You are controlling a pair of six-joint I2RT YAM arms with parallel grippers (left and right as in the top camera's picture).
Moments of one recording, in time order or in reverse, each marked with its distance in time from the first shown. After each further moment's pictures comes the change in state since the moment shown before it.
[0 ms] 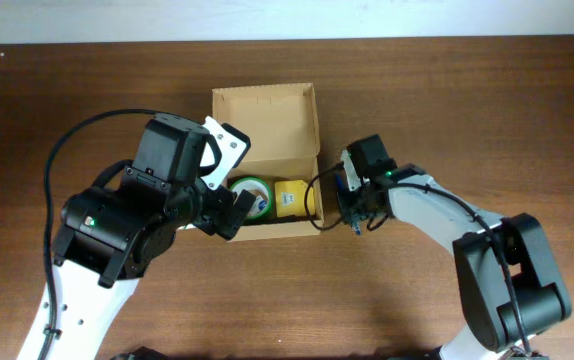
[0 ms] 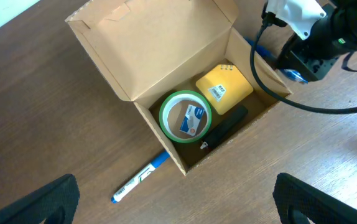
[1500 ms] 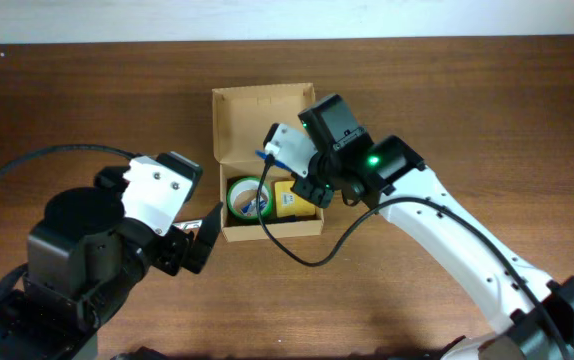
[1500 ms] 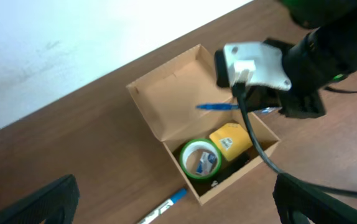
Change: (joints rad) left arm 0.000 -0.307 0.003 0.060 -0.030 -0.022; right arm 0.251 -0.162 0.445 -0.307 -0.048 -0.653
